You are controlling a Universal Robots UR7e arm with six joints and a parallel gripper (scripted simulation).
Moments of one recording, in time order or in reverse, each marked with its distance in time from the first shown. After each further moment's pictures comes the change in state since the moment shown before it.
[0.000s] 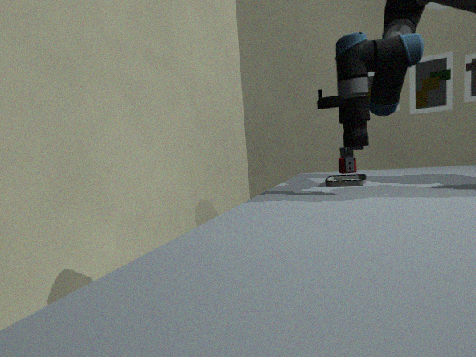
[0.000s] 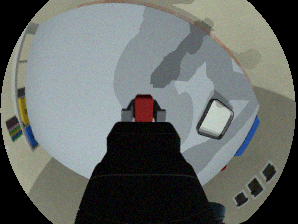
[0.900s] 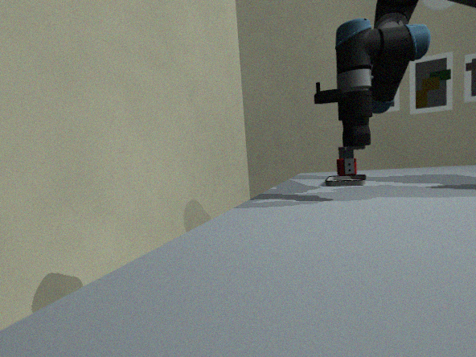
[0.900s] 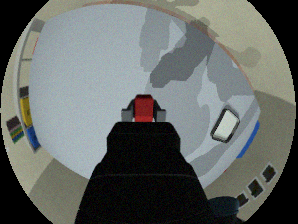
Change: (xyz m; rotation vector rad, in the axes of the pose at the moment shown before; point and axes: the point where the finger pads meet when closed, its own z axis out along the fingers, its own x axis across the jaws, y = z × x) arm -0.083 -0.026 -0.003 0.018 -0.006 -0.016
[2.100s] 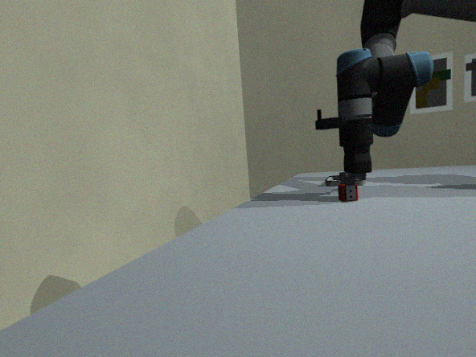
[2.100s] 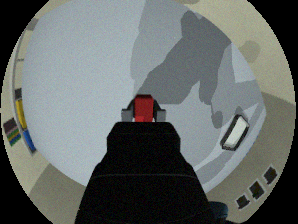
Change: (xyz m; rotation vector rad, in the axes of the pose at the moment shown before) arm 0.000 0.000 0.064 -0.001 -0.001 0.000
